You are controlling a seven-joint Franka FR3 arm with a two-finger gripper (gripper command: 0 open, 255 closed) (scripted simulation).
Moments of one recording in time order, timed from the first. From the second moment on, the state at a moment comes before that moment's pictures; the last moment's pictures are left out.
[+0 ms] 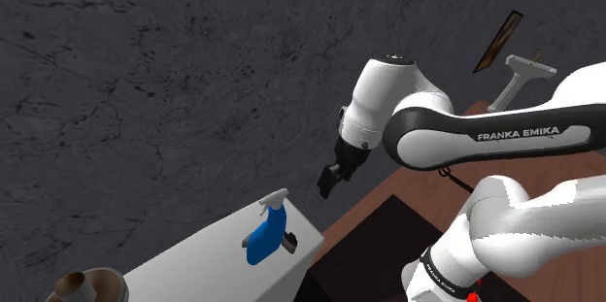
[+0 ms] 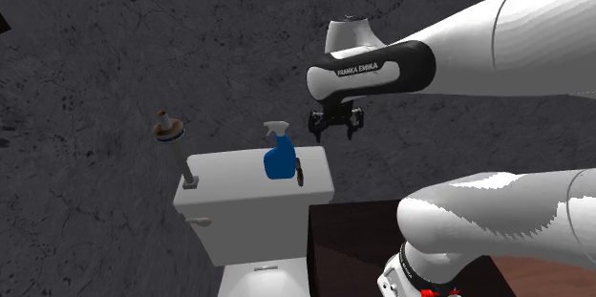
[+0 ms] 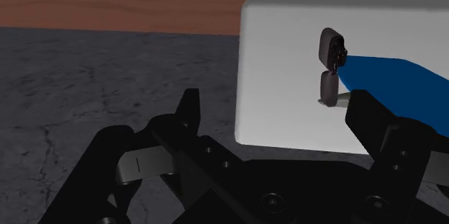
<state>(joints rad) 0.21 -0.64 0.33 -2.72 0.20 2.12 0.31</state>
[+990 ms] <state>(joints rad) 0.21 -0.22 0.57 -2.73 0.18 2.59 0.51</state>
